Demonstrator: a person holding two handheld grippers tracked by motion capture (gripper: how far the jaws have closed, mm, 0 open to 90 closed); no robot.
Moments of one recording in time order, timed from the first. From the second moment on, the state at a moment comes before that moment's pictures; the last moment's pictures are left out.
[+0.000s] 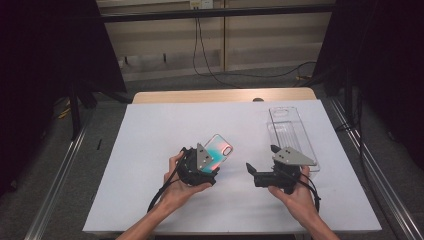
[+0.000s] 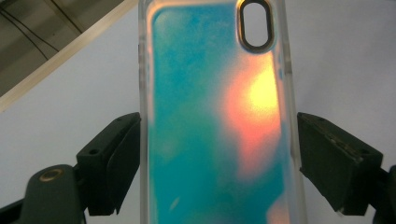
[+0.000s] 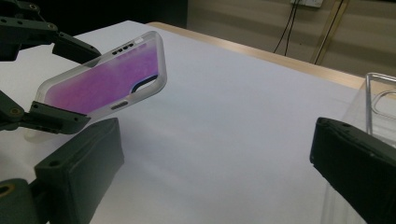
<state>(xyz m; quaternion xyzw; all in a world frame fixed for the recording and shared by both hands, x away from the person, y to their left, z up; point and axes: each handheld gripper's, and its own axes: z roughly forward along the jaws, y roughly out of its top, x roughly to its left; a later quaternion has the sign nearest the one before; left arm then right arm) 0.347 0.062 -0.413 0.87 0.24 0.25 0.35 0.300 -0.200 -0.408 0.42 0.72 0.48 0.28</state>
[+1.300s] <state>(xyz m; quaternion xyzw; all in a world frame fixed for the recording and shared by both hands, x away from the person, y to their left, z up) 0.324 0.047 -0.416 0.82 0.21 0.38 0.36 0.328 -0.180 -0.389 0.46 0.74 0.46 0.15</state>
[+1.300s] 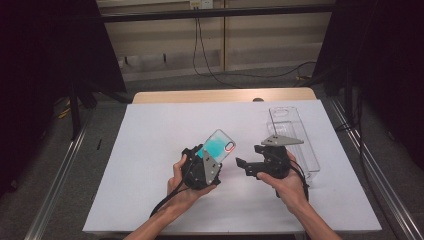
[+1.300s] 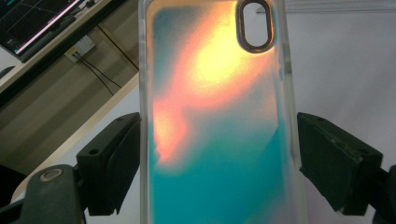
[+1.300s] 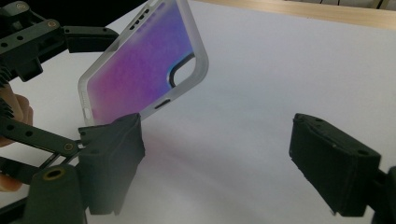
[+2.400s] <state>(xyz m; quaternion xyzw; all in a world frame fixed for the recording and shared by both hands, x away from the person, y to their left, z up) 0.322 0.044 -0.419 0.82 0.21 0.39 0.37 0.352 -0.159 -0.372 0.53 0.72 0.43 0.07</state>
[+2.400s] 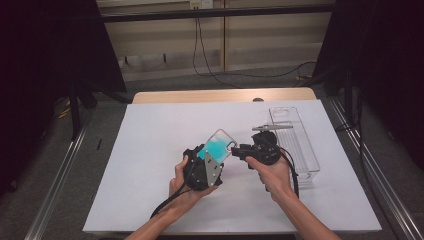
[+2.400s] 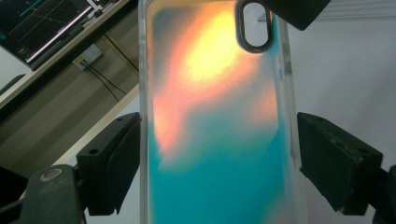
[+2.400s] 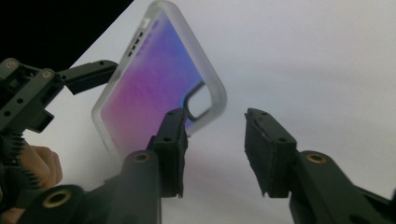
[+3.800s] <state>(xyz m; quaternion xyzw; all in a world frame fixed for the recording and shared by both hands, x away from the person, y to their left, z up) 0.331 0.044 -0.424 0.81 0.23 0.38 0.37 0.362 -0.156 -0.379 0.57 0.68 0.46 0.00</state>
